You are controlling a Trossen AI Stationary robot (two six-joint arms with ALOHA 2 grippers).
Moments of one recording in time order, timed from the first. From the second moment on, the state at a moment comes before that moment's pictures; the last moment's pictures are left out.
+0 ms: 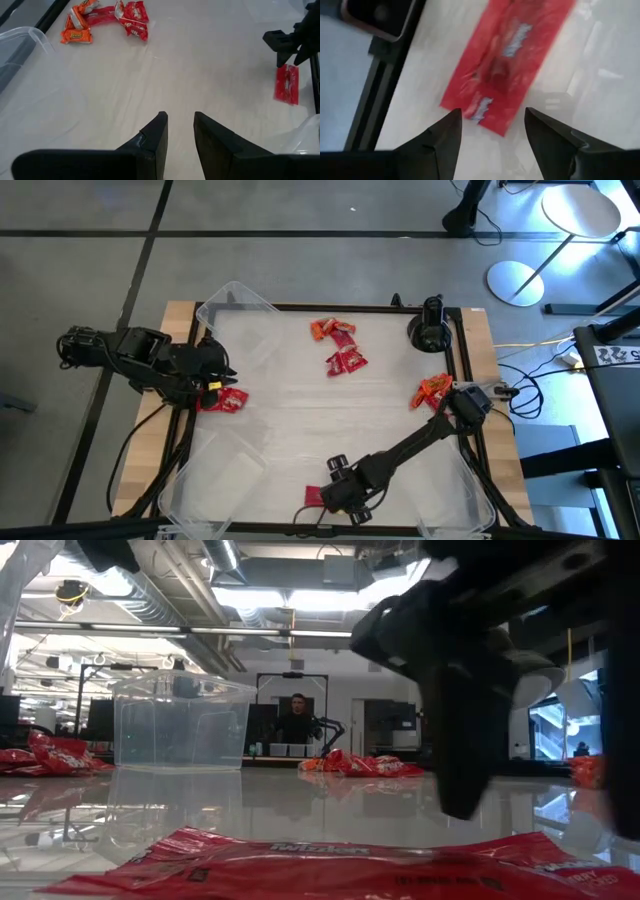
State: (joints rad) left arm -0.22 0.80 1.07 -1.10 -0.30 -0.41; right arm 0.58 2.21 1.71 -0.72 -0.06 0.18
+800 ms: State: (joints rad) left arm -0.22 0.80 1.07 -1.12 -0.30 -0.41; right arm 0.56 2.26 1.79 -0.79 0.02 0.15
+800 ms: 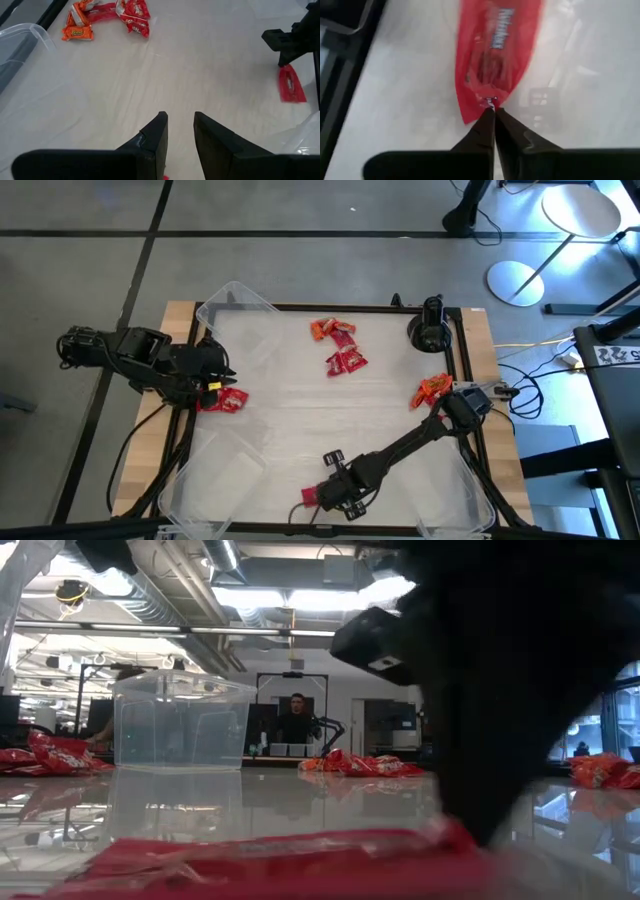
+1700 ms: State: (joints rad) left arm -0.22 0.80 1.07 -1.12 -0.30 -0.44; right arm 0.46 2.25 2.03 -1.19 0.33 0.41
